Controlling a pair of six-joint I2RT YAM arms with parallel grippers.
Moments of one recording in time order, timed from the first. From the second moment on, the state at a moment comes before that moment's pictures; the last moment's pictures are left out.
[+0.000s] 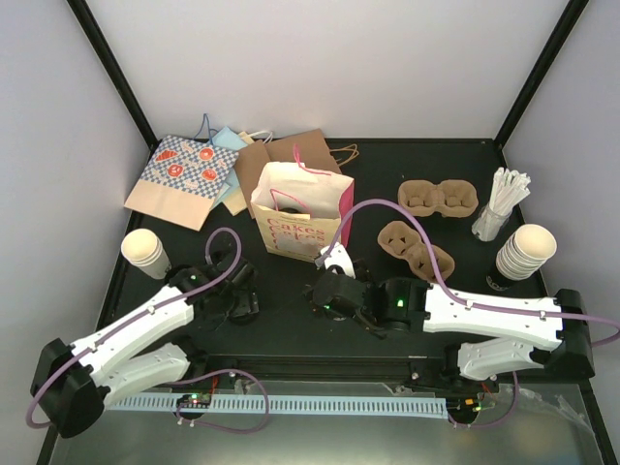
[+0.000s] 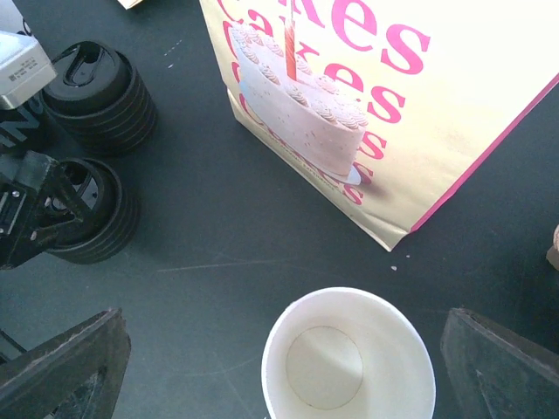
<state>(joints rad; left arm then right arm) -0.68 0.94 0.61 -0.97 -0.12 -0.91 1.36 1.24 1.07 -0.72 0.57 0.61</state>
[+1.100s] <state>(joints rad) -0.68 1.08 0.62 -0.90 -0.22 -0.89 1.36 1.21 1.06 -0.69 0.57 0.60</state>
